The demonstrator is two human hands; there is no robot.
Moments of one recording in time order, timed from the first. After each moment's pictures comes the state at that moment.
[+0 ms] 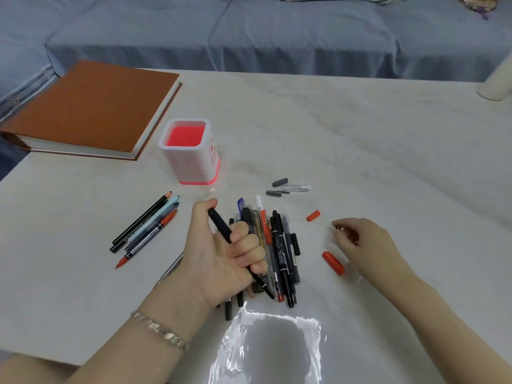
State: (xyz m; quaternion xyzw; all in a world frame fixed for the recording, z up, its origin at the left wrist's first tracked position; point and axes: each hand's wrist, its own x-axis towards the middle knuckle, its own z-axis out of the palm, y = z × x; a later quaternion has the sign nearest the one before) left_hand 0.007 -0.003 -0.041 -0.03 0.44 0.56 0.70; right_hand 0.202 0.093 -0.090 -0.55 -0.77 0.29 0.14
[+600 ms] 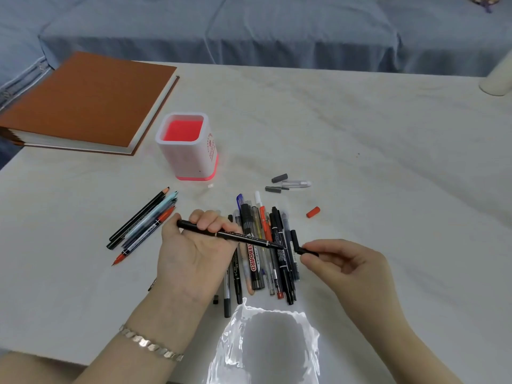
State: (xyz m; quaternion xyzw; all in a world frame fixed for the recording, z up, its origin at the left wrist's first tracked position) left_hand 0.001 -0.009 -0.048 -0.14 0.26 0.79 0.54; right_hand 0.178 0.027 -0.049 -0.49 -0.52 0.60 0.36
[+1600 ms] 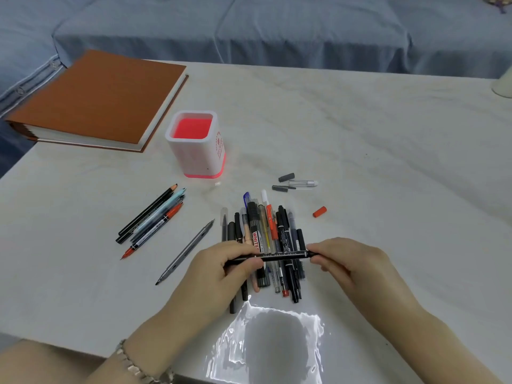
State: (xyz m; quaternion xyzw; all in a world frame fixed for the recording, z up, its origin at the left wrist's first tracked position) left_hand 0.007 -0.046 -0.058 0.50 0.70 0.38 0.34; right_hand 0.195 0.047 -0.071 -0.32 -0.87 0.31 0.22
